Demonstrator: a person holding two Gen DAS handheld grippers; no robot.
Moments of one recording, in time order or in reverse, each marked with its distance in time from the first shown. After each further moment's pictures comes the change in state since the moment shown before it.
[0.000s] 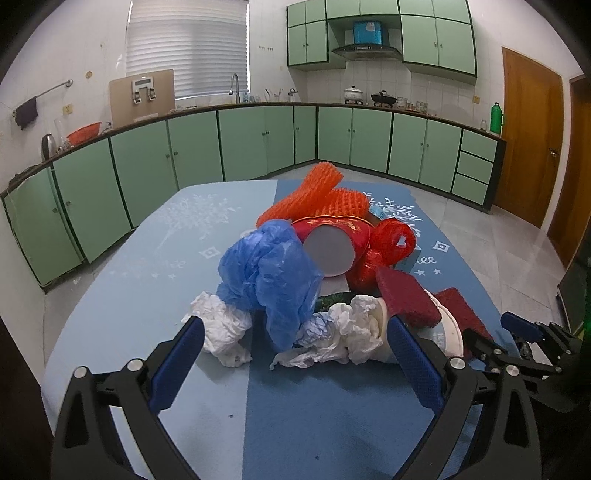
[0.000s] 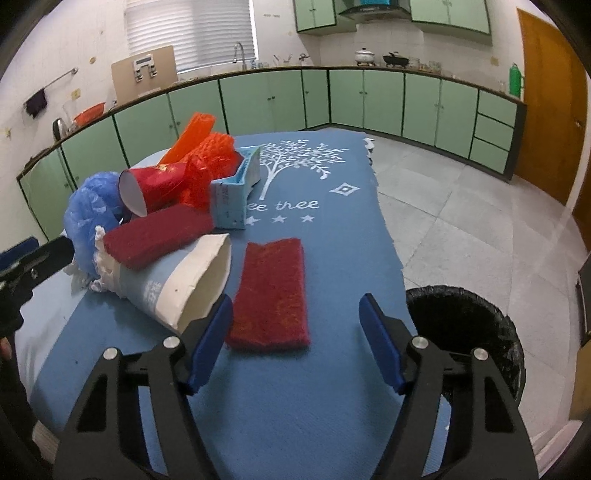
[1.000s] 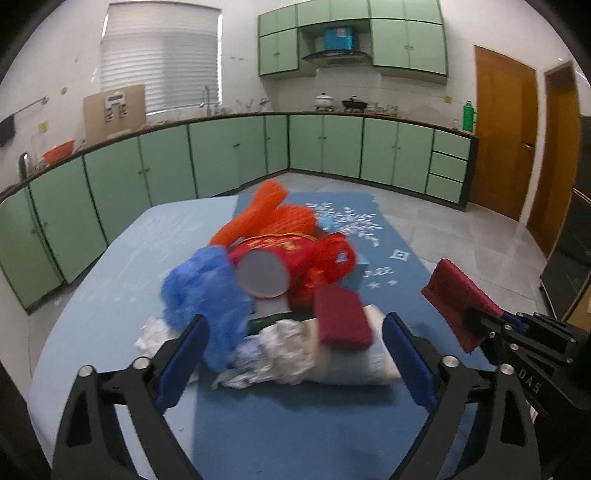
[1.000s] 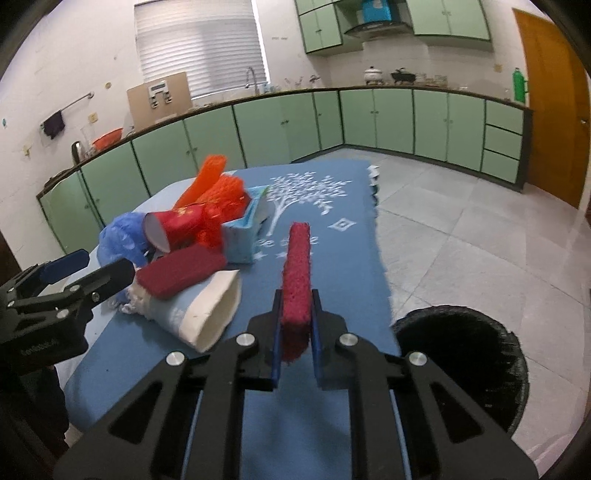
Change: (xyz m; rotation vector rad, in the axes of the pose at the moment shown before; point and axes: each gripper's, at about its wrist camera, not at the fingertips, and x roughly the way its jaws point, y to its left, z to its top) left arm -0.001 -0.046 0.011 0.069 -0.043 -0.095; right arm -0.035 -0.028 0.013 0.031 -0.093 0.073
